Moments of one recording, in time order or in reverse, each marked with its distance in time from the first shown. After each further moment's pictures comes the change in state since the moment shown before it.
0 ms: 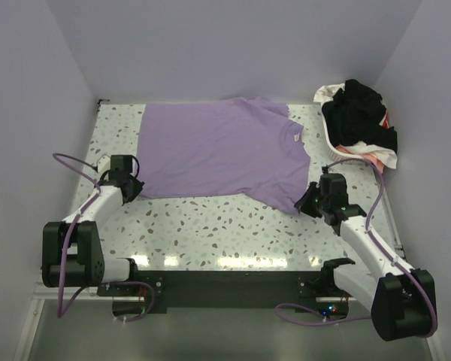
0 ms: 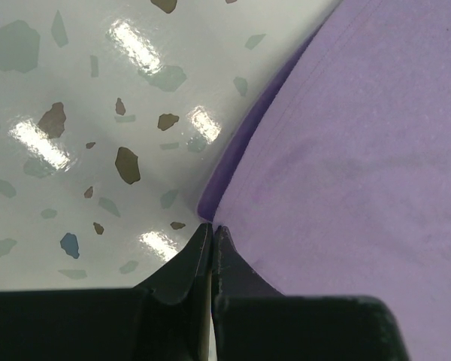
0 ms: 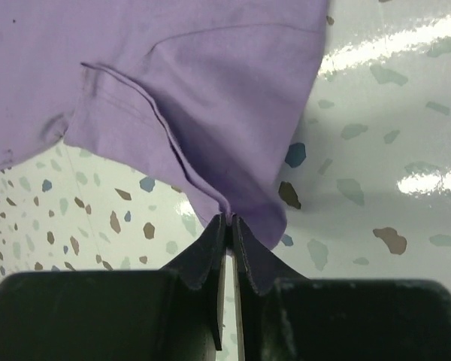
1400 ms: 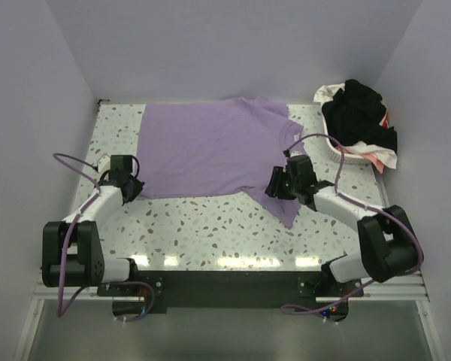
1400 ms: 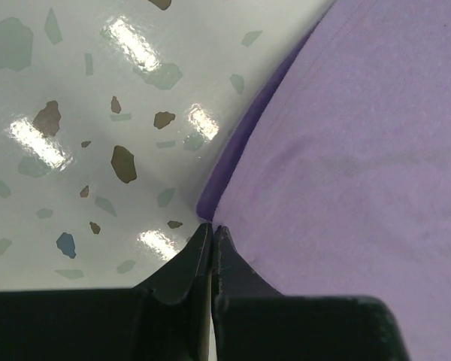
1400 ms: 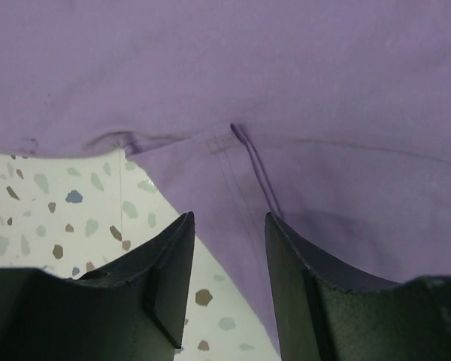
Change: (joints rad) left arm 0.000 0.001 -0.001 0.004 0.011 0.001; right arm 0.233 0.392 0.195 0.208 0.017 -0.109
